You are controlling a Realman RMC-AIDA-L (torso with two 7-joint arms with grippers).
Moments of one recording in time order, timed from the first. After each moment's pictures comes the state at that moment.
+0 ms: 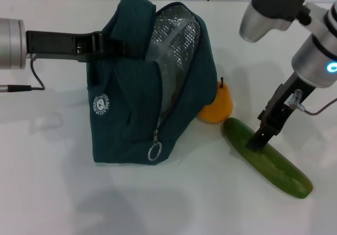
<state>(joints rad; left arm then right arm) -0.52 -2.06 0.79 1.08 1.99 1.66 -2.47 0.95 2.03 -1.49 -1.06 -2.44 -1.67 2.50</state>
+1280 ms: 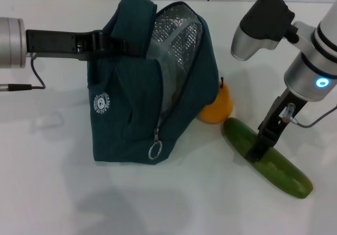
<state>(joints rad) -0.52 -2.06 0.79 1.08 1.98 1.66 -2.46 0.95 2.03 -1.60 -0.99 -2.42 -1.59 2.54</state>
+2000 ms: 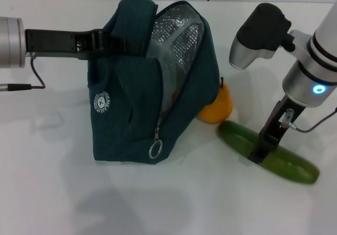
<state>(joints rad) -0.51 -2.06 0.79 1.08 1.97 1.66 -2.46 0.95 2.03 -1.65 -0.96 -2.42 -1.55 2.56</state>
